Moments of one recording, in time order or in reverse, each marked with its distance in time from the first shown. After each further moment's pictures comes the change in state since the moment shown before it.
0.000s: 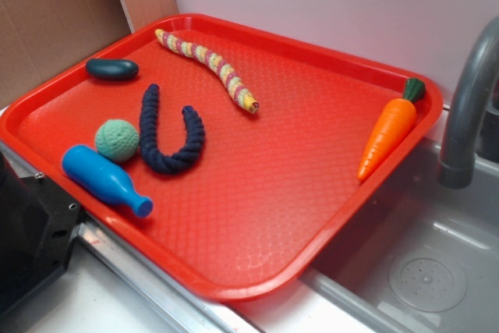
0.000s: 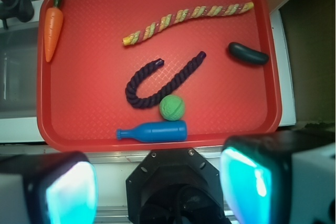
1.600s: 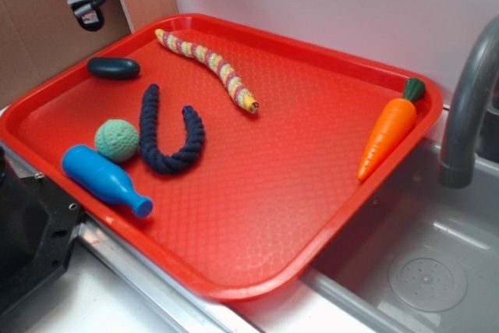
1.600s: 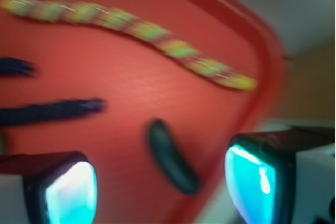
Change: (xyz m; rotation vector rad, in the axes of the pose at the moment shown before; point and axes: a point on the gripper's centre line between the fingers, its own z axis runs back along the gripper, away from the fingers) arm 0.107 0.159 -0.147 0.106 0.009 -0.656
